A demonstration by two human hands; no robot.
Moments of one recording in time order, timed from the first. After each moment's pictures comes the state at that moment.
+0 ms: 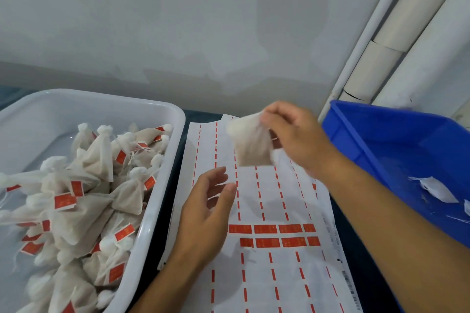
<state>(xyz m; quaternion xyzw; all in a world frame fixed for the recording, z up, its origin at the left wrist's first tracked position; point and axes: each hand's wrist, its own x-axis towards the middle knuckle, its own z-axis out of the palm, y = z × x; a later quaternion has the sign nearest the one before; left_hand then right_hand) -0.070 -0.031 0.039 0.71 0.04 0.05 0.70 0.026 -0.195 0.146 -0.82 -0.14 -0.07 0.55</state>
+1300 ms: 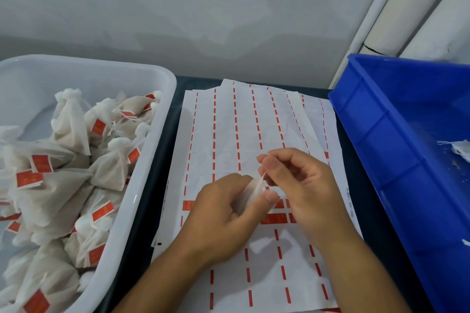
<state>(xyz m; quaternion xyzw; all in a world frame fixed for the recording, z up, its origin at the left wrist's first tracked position) -0.081 -0.043 0.026 0.85 -0.13 0.01 0.51 -0.067 -0.202 0.051 -0.75 -0.07 -0.04 0.66</state>
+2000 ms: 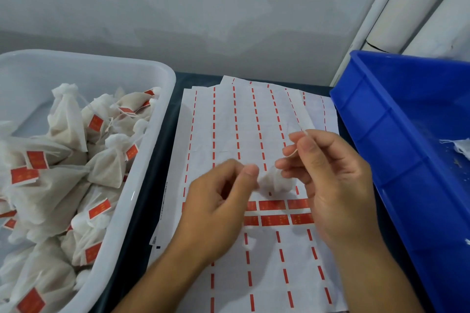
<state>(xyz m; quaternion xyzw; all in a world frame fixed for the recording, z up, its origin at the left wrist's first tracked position) -0.083 -0.043 0.035 0.81 -0.04 0.01 0.59 -0.075 -0.211 0.068 -0.69 -0.08 -0.14 0.70</state>
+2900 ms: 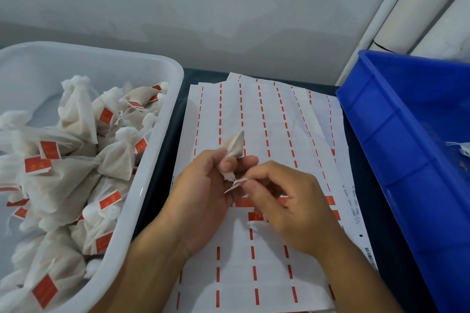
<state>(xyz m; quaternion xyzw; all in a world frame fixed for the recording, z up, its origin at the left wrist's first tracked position) -0.070 -0.025 0.048 0.46 0.09 -0.18 0.87 -0.075 -0.193 0.034 -0.84 -0.24 -0.05 0.49</state>
